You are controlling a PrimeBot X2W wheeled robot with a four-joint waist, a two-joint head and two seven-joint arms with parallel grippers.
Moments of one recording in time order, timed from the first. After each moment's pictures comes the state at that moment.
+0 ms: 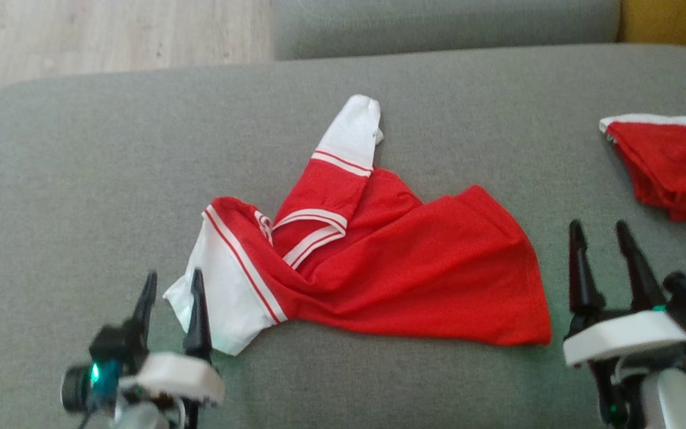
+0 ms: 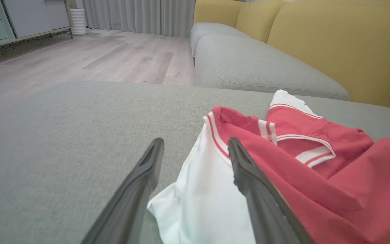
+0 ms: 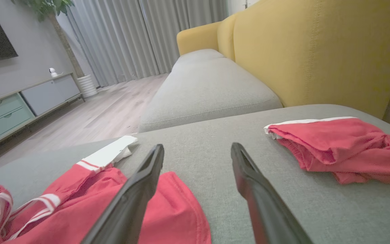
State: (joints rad) left arm -0.18 0.28 -0.49 0.35 -0.58 0.21 -0.24; right arm -0.03 -0.04 -0.05 0.11 0.24 0.13 -0.07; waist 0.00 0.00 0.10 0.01
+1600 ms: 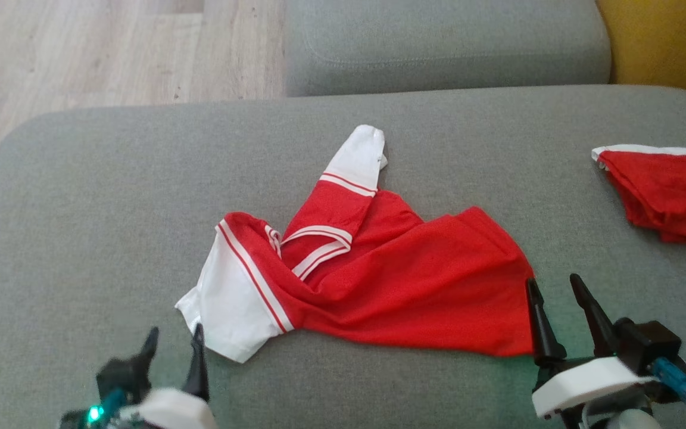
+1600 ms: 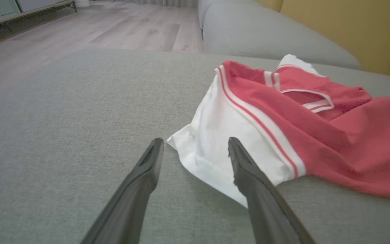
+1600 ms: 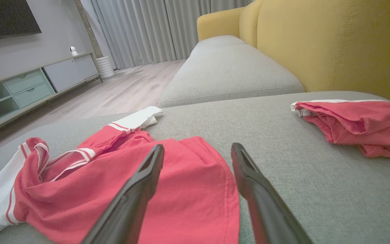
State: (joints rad) left arm 0.00 0.33 -0.52 0.24 -0.61 0.29 -0.12; right arm 0.07 -0.04 0.05 0.20 0.18 0.13 -0.14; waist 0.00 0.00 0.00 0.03
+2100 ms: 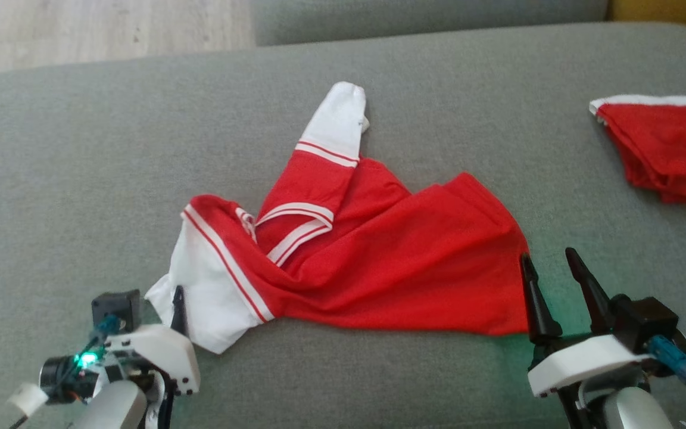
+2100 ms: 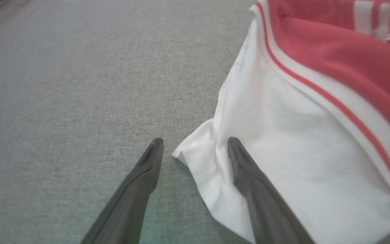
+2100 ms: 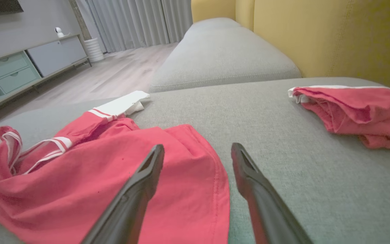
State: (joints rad) left arm -0.25 0.34 -0.55 0.48 -0.62 0.27 0.05; right arm 0.02 -0.04 0.07 0.16 0.15 0.13 -0.11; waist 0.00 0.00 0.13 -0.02
